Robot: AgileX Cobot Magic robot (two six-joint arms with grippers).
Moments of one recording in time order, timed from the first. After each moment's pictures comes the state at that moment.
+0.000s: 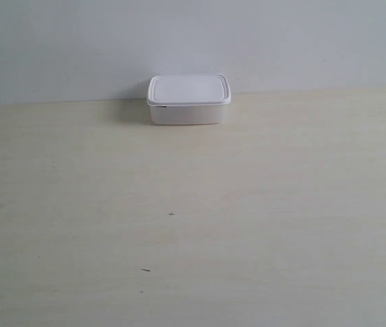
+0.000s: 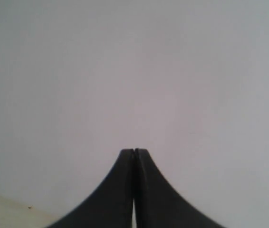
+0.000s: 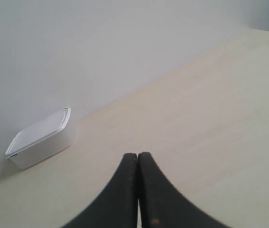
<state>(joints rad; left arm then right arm) -0.06 0.00 -0.21 1.74 0.36 -1.96 -0.05 0.01 0.00 0.00 0.25 0.43</state>
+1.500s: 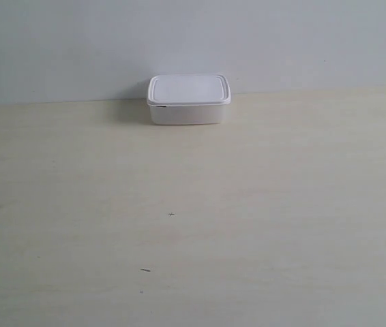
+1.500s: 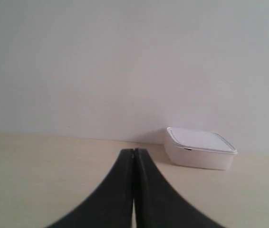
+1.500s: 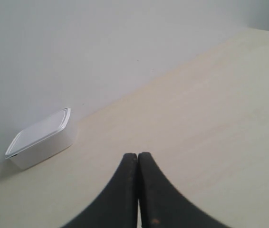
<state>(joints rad) 0.00 0.00 0.00 0.92 0.02 -1.08 -0.05 0.01 0.00 0.00 0.25 0.43</state>
